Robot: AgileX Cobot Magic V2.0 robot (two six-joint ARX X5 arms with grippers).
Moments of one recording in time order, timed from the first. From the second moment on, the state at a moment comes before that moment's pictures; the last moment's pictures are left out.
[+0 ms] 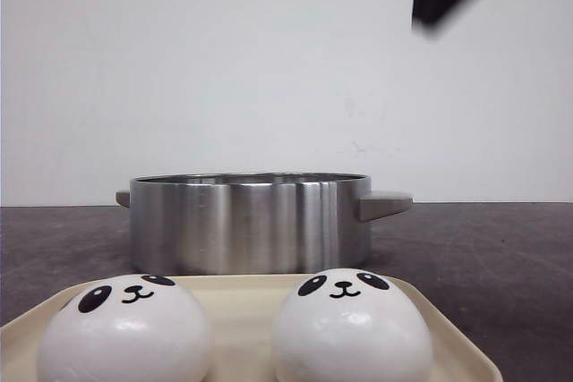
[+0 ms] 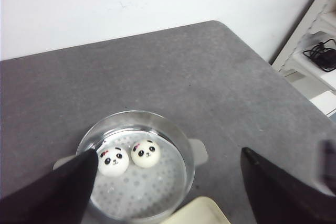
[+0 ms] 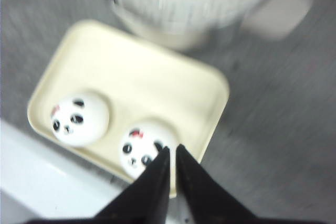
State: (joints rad) left arm -0.62 1.11 1.84 -1.13 0.05 -0.17; right arm 1.01 1.11 1.03 -0.93 0.09 0.63
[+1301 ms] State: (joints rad) left arm -0.63 0.98 1.84 -1.24 0.02 -0.15; right arm 1.05 1.52 0.94 -0.68 -0.15 0.75
